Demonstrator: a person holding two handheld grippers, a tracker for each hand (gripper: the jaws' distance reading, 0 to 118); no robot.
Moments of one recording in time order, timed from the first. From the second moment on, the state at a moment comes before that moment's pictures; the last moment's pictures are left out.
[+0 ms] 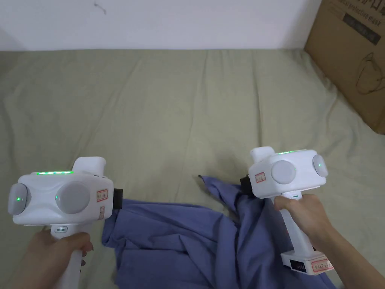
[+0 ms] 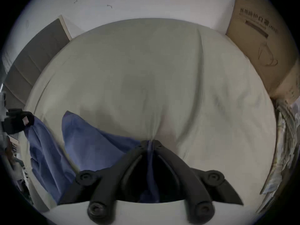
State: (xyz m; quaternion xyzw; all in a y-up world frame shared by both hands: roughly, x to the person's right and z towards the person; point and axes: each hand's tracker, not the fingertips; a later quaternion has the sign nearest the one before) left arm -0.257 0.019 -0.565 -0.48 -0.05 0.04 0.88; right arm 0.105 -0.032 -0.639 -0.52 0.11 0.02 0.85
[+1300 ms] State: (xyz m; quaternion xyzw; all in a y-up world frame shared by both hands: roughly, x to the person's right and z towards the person) left arm -0.363 0.403 -0.463 -0.18 0.11 -0.08 0.97; right arm 0.194 0.412 -0.515 -0.18 0.01 -0.09 0.98
